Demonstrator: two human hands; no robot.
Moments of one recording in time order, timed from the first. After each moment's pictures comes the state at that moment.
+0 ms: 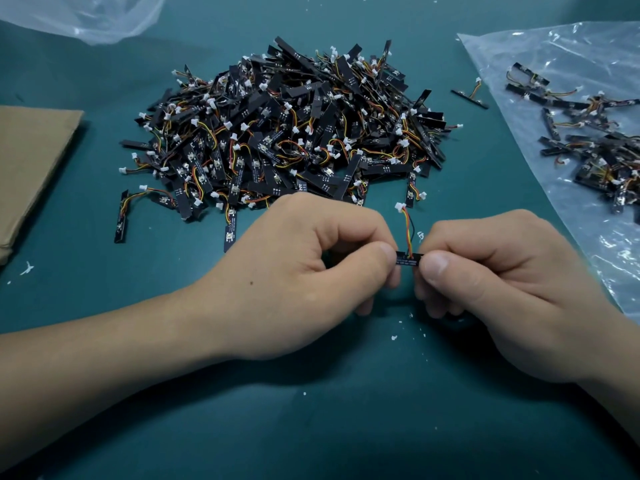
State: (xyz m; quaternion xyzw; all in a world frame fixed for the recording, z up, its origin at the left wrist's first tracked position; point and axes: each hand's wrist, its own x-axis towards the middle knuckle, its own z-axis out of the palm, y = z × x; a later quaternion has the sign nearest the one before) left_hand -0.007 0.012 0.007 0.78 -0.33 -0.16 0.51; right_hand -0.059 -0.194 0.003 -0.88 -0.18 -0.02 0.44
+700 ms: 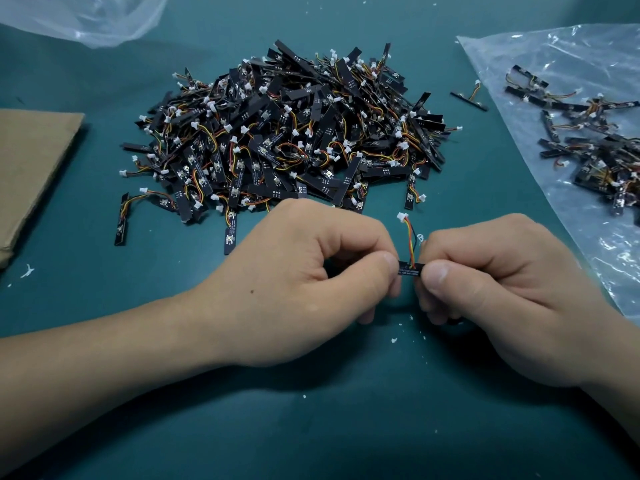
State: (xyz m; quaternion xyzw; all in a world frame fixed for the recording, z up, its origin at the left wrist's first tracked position) left_hand -0.008 0.013 0.008 0.78 -0.34 -0.16 0.50; right_hand -0.058 -0.196 0.002 -0.87 -0.19 -0.01 0.45
